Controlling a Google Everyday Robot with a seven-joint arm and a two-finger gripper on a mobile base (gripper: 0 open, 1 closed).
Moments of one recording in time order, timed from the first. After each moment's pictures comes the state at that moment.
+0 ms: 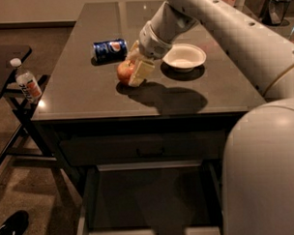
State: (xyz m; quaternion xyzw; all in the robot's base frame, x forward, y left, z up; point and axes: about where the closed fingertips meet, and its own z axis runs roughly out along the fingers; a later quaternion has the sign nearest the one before) arm 0.685 0.023 0.869 -0.73 0.61 0.14 0.29
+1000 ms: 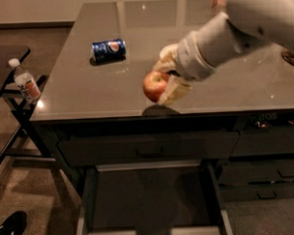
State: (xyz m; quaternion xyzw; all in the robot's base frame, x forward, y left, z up) arm 0.567 -0.046 0.905 -0.72 0.59 0.07 0.36
